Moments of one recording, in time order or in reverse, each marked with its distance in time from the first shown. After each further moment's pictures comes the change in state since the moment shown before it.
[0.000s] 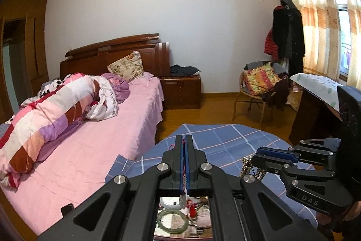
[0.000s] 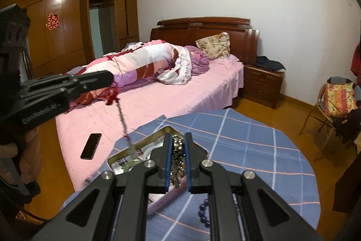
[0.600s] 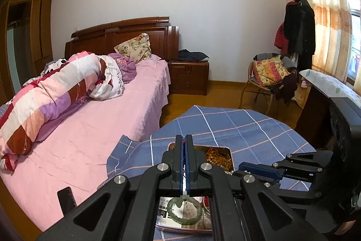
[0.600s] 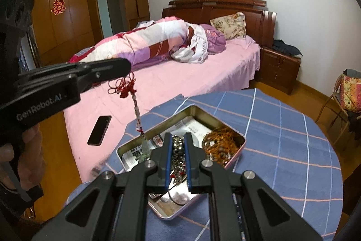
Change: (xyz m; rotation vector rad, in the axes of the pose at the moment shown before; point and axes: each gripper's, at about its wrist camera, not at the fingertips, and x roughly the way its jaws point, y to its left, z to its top) left arm 0.021 0.029 -0.027 -0.062 0.089 0.016; right arm 0.056 0.029 -0.020 -0.011 0.130 0.069
